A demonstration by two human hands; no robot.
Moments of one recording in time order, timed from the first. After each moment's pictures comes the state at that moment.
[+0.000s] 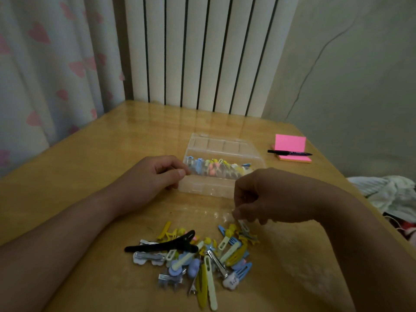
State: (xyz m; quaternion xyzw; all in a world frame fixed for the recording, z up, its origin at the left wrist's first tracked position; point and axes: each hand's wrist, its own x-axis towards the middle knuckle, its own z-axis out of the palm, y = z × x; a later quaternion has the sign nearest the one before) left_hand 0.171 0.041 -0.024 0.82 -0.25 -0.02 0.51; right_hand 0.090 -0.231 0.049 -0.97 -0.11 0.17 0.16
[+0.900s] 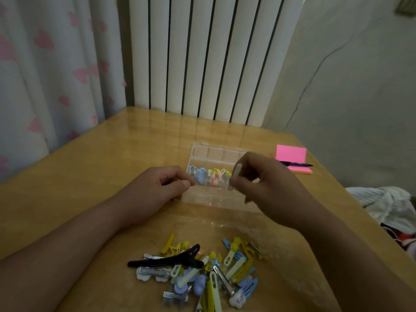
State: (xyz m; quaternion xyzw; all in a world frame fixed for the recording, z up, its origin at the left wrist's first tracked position) left_hand 0.177 0.042 -0.029 0.81 -0.26 -0.04 0.52; right_hand 0.105 -0.217 0.030 -0.93 -0.11 -0.13 0.32
